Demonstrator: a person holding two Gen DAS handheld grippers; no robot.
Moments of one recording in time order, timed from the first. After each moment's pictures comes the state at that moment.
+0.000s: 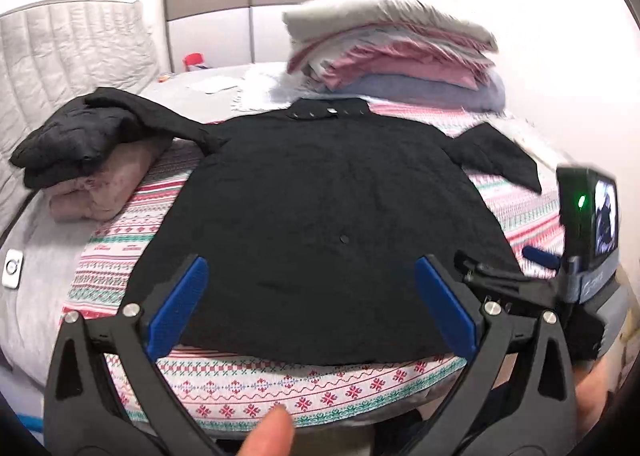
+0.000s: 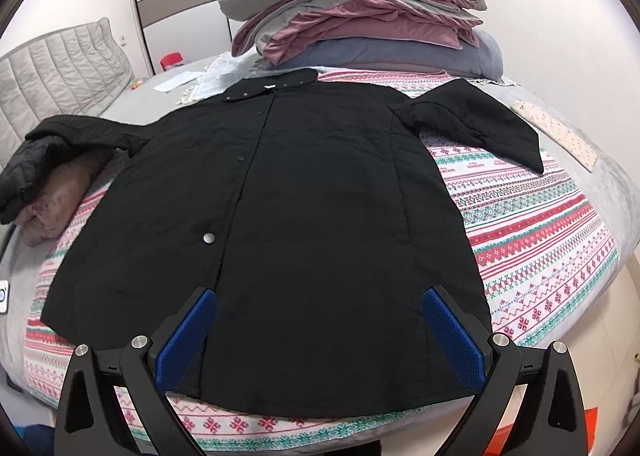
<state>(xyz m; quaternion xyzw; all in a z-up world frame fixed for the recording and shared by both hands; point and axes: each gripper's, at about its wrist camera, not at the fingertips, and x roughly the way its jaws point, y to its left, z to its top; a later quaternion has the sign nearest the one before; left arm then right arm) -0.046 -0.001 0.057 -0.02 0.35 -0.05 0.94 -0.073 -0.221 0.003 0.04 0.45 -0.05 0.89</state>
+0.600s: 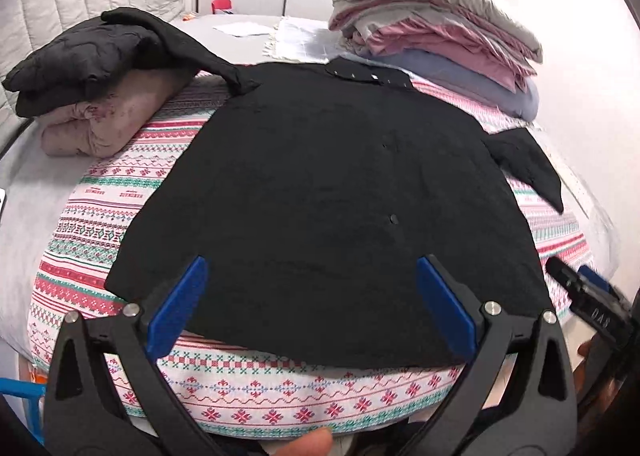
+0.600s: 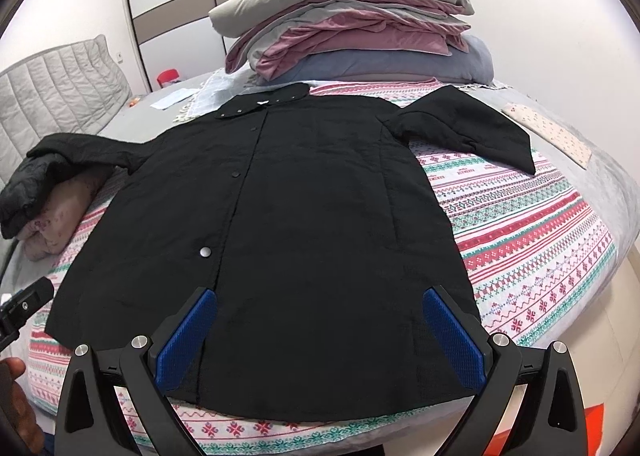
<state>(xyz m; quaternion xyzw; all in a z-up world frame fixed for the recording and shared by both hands) -0.008 0.061 0.013 -0.10 0.41 -0.03 0.91 -0.085 -0.237 0.010 0.06 0.43 -0.06 0.90</state>
